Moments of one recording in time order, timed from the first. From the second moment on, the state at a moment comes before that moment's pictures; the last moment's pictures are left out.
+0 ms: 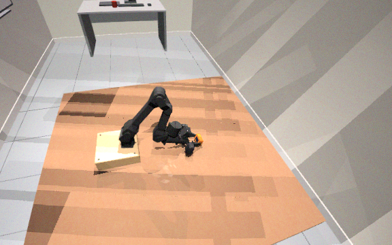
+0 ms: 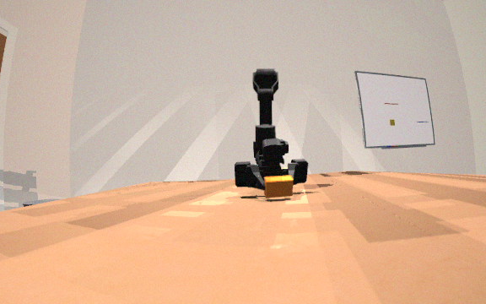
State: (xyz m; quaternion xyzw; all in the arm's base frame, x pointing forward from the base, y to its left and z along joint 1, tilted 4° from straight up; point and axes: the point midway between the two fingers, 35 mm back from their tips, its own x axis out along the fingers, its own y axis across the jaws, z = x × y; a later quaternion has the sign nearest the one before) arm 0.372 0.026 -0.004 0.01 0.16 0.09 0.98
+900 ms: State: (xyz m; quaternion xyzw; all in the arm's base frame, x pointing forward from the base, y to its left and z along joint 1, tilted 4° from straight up) arm 0.372 0.026 -0.003 0.01 0.15 0.09 0.98
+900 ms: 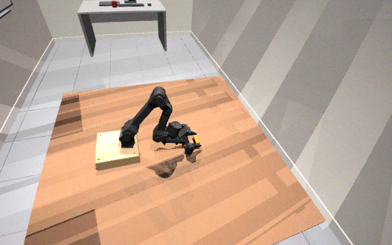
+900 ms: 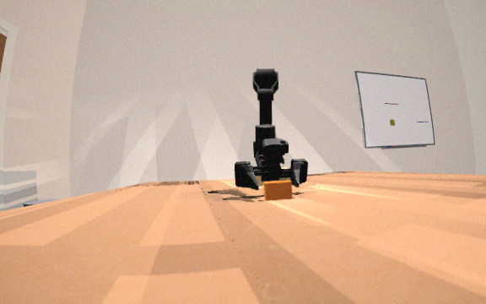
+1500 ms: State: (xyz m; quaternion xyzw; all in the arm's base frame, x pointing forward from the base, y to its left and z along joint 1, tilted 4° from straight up) arm 0.372 0.026 -0.006 0.01 0.16 0.09 0.98
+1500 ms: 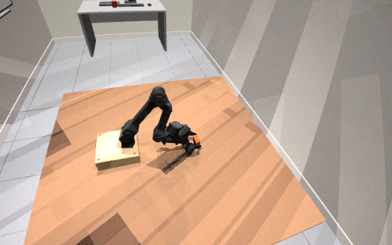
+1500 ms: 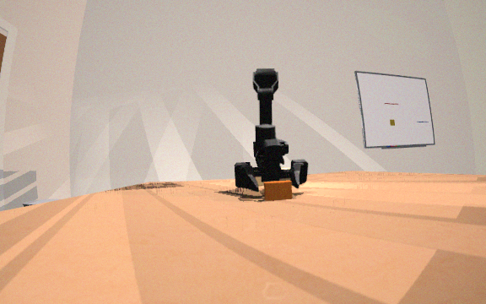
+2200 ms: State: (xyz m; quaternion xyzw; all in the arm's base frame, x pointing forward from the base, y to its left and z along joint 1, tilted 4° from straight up) arm 0.380 0.024 0.016 0.00 0.32 0.09 0.94
